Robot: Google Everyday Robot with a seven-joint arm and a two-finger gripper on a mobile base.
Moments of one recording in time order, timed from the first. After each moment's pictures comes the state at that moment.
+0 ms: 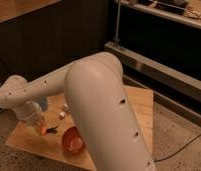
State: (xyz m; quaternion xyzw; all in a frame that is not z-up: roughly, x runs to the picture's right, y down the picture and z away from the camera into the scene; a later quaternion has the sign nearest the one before) arm -0.295 0.180 0.701 -0.36 0.08 0.11 0.92
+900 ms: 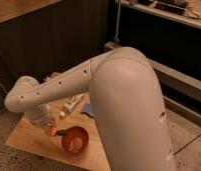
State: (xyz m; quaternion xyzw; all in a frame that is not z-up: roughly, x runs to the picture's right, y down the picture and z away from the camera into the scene) arm -0.234 0.179 0.677 -0.33 0.10 0.18 0.92
